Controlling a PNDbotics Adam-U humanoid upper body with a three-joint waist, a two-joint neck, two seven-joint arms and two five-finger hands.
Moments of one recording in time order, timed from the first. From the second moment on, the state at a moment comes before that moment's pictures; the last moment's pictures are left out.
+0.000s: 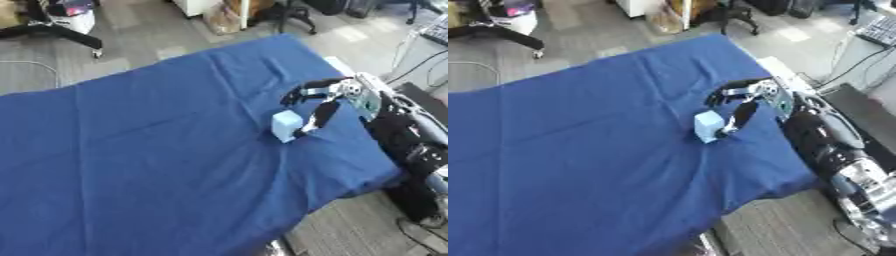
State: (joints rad) left arm -0.20 0.21 -0.06 -1.82 -0.32 0.08 0.04; right arm -0.54 -0.66 0.02 -0.94 0.70 -0.50 0.69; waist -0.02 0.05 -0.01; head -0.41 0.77
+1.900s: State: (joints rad) left arm -0.20 0.21 -0.06 -1.82 -0.33 0.08 0.04; right arm -0.51 -0.69 0.00 -1.20 0.58 -0.50 0.53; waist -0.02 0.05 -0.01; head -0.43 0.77
